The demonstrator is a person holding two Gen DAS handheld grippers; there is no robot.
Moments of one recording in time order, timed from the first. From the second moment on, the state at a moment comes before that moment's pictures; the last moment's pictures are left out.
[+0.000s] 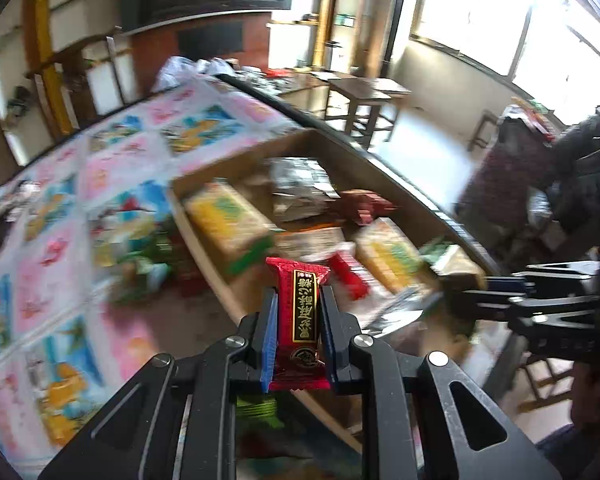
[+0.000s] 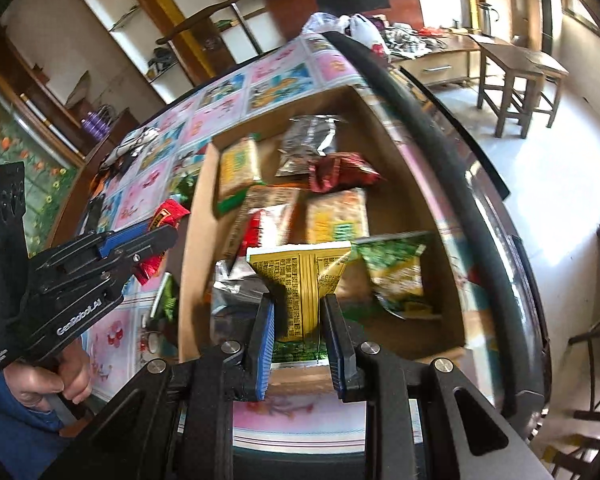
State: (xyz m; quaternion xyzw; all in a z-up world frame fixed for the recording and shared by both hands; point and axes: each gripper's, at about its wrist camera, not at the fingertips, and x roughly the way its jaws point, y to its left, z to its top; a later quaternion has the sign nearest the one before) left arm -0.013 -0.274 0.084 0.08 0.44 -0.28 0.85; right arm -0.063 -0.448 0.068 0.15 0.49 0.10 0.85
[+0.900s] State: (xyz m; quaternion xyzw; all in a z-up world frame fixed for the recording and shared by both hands) left arm -0.026 -0.341 0.055 0.12 0.45 -0.37 0.80; right arm -0.049 -0.465 0.041 0.15 0.53 0.06 0.83
